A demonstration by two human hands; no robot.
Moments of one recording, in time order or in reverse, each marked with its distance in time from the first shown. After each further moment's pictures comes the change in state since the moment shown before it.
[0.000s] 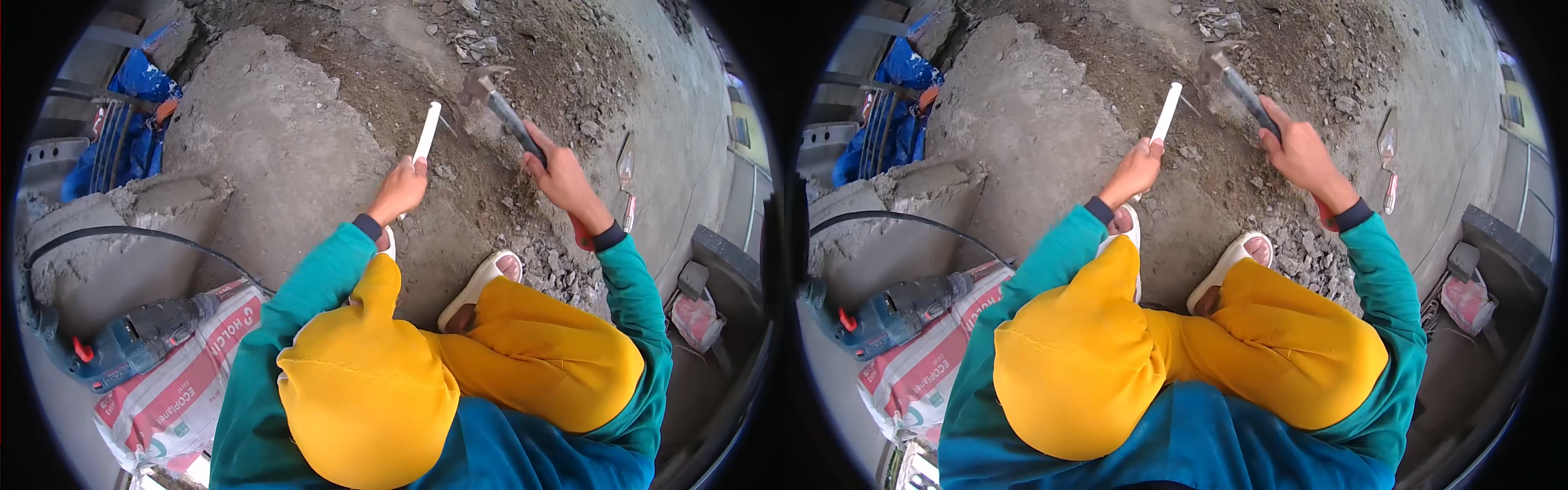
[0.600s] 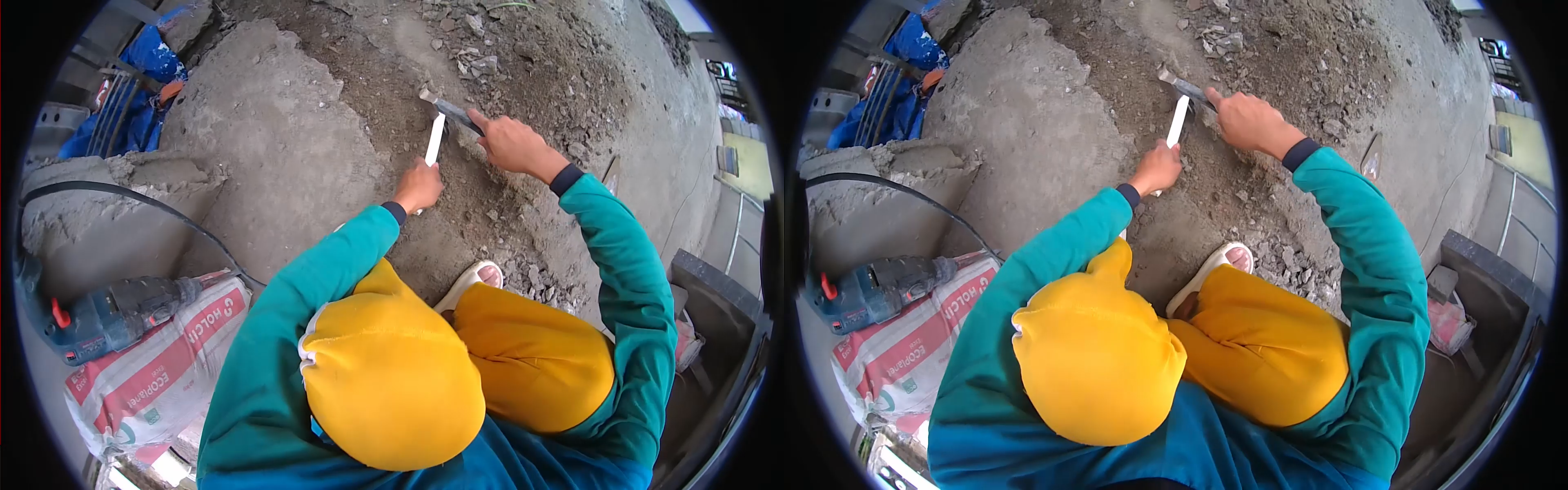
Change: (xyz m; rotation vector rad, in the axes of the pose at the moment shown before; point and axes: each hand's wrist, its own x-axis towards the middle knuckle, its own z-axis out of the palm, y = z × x) left_hand 0.035 0.007 0.047 0.078 0.238 0.073; right_hand 0.078 -0.018 0.019 -0.561 -0.259 -0.231
